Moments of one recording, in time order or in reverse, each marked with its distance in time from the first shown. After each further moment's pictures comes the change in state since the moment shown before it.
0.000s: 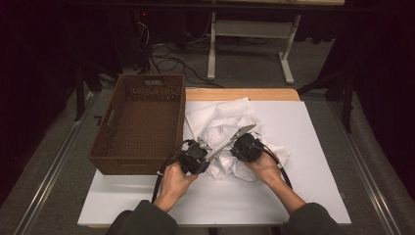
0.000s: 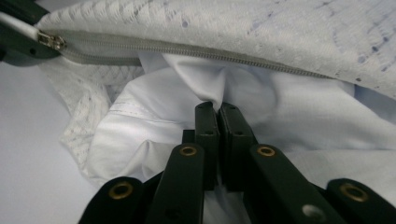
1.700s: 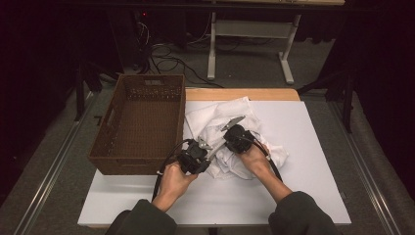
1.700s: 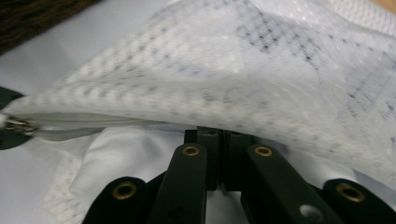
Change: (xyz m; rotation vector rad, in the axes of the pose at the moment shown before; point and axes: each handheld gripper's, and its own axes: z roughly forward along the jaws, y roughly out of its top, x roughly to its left) left arm -0.001 0.001 -0.003 0.001 0.006 0.026; right arm 0.000 0.034 0.014 0.008 -0.051 0.030
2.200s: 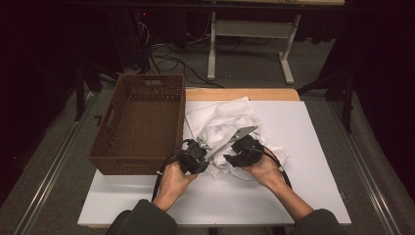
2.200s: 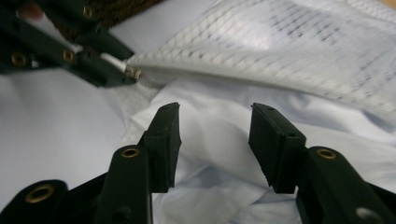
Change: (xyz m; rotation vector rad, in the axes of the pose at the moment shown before) left arm 0.004 -0.002 0.005 0.015 -0.004 -0.028; right arm 0.020 -0.028 -0.044 -0.061 0.079 -0.067
